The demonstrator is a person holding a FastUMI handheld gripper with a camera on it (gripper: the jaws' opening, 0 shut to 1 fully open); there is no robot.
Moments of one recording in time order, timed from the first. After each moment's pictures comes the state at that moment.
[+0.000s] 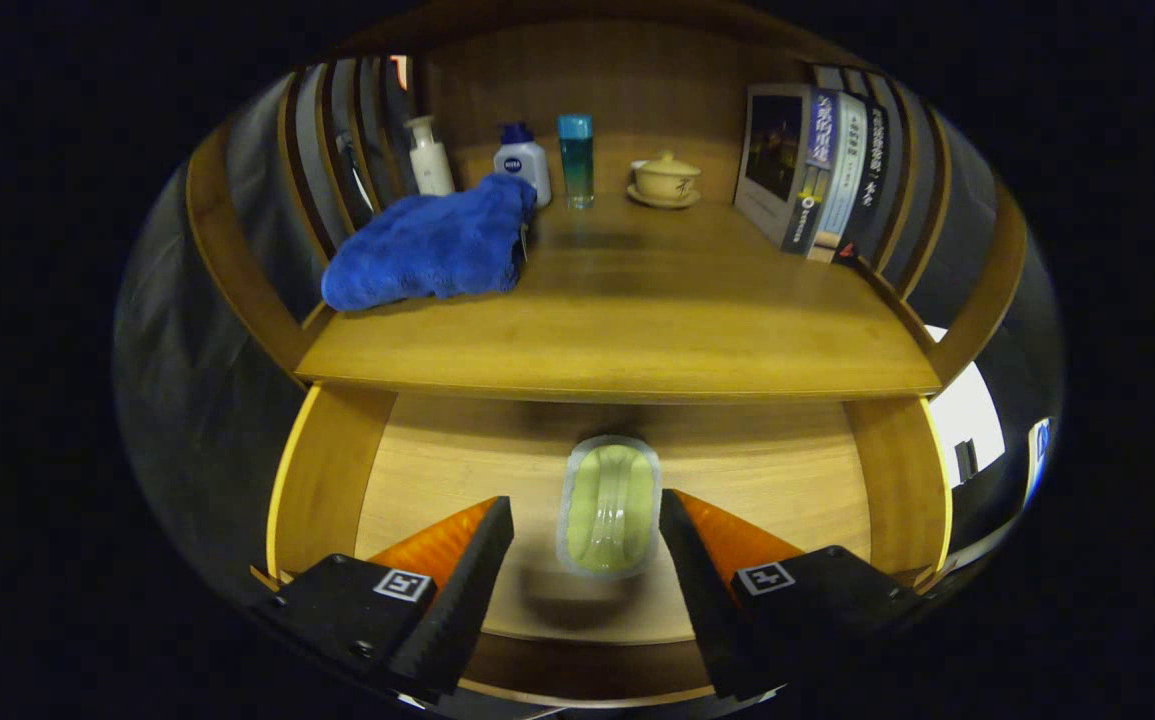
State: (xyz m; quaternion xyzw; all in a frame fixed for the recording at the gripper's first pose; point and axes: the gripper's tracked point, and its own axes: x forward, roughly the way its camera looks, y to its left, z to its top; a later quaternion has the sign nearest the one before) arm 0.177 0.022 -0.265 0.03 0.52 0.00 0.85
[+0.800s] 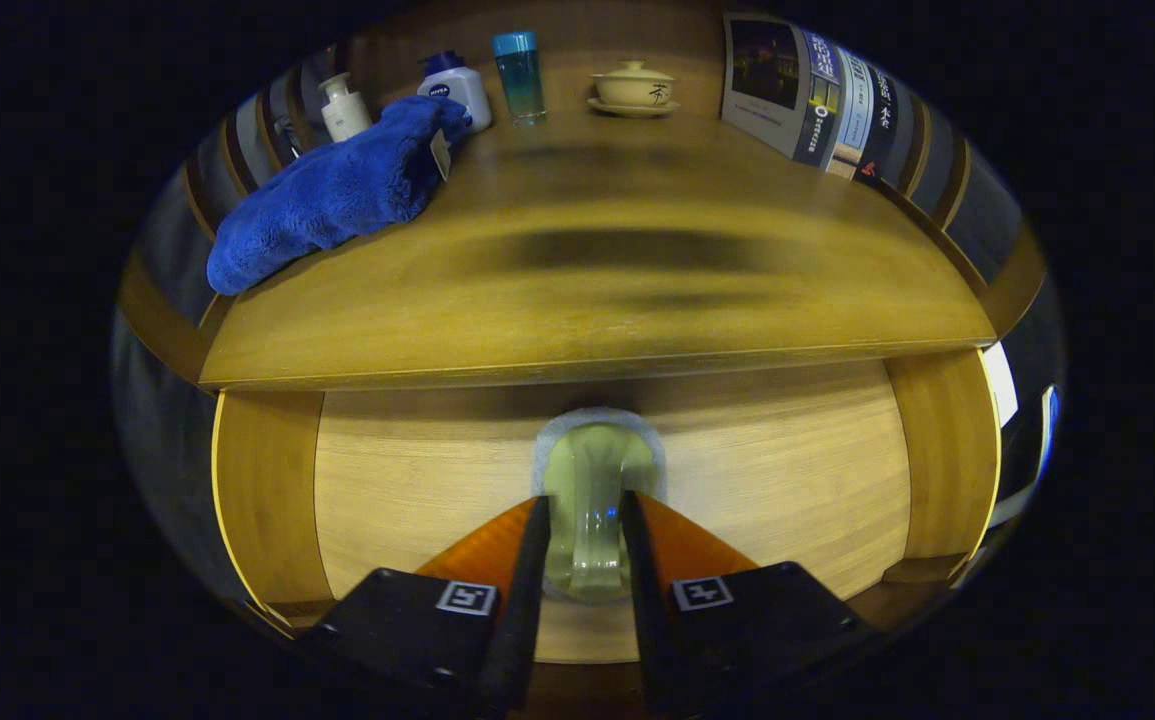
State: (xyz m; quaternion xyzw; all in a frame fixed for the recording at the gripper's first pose) arm 0.187 0.014 -0.323 0.06 0.59 -0.04 0.80
